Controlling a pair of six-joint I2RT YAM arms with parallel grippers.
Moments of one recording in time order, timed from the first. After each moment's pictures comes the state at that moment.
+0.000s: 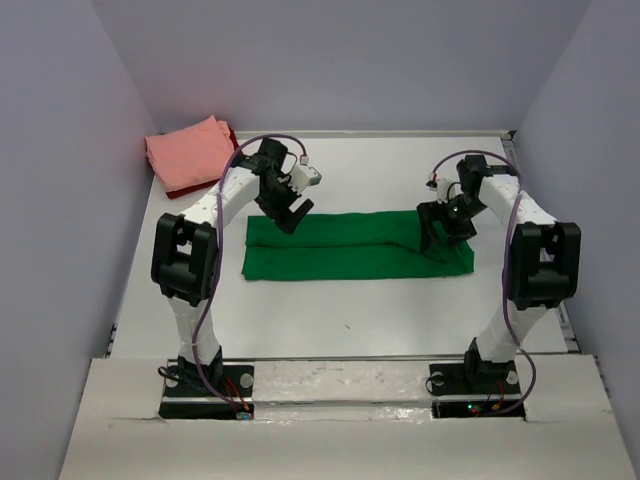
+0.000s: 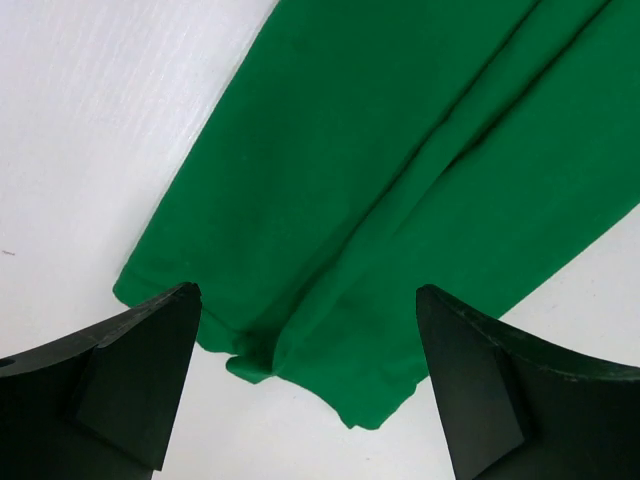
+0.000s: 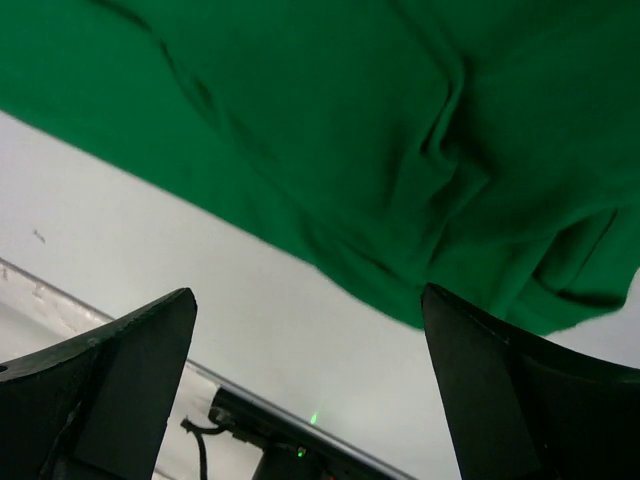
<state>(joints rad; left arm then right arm) -0.37 1.90 1.58 -0.87 0.21 0.50 0.01 1.75 1.36 -1.07 -0.39 -0.28</state>
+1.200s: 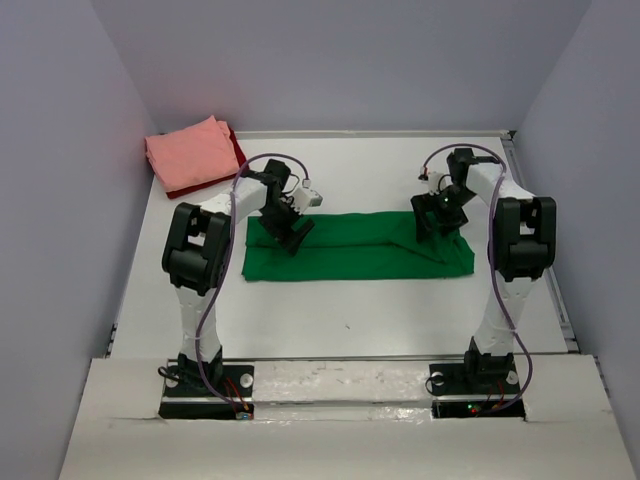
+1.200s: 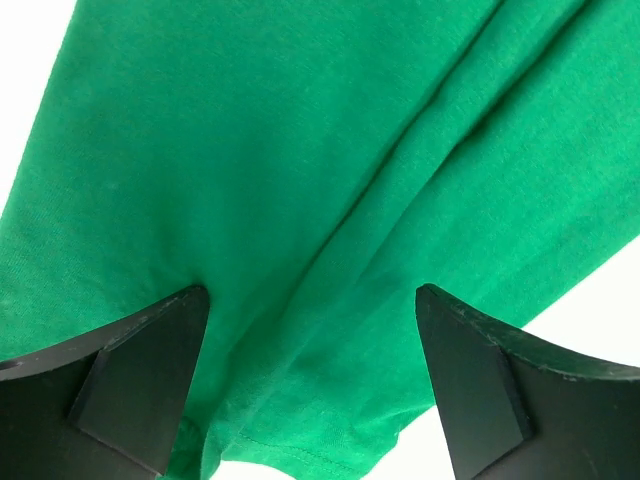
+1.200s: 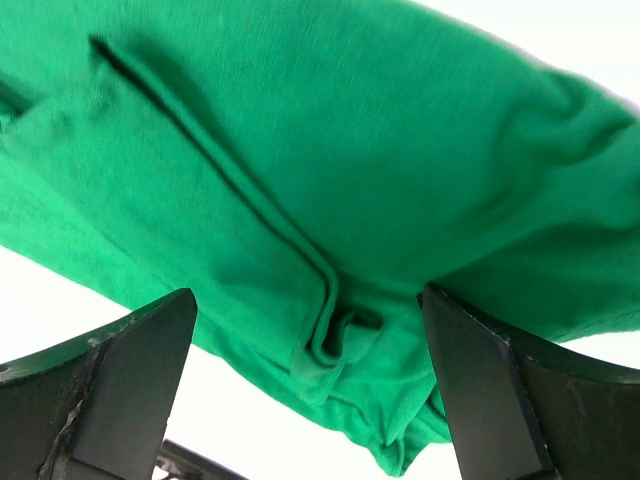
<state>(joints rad) -0.36 2.01 1.47 -0.82 0.31 0.50 0.01 2.06 1.59 -1.01 -0.35 -0.34</state>
